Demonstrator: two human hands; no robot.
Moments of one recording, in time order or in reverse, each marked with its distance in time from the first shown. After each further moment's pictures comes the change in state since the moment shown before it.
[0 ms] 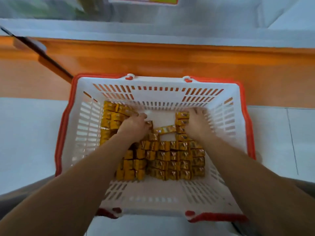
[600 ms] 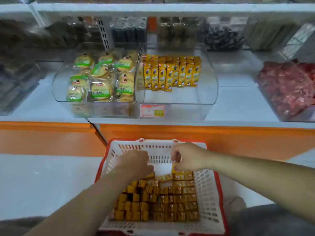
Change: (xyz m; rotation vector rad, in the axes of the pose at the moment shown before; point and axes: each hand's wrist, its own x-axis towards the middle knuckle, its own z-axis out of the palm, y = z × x) left_hand -0.183 0.060 -0.163 0.176 0.121 0.019; right_hand -0.153 -0.115 -0.190 -0.157 -0.183 -0.472
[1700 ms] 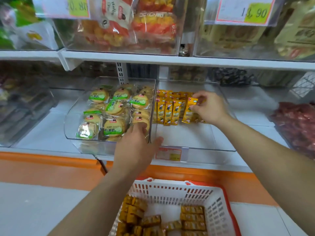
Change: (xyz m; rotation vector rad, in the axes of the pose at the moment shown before) left_hand 0.015 -0.017 -0.137 -0.637 0.646 0.009; right_hand 0.105 -0.014 -0.208 0.227 0.961 -0.037
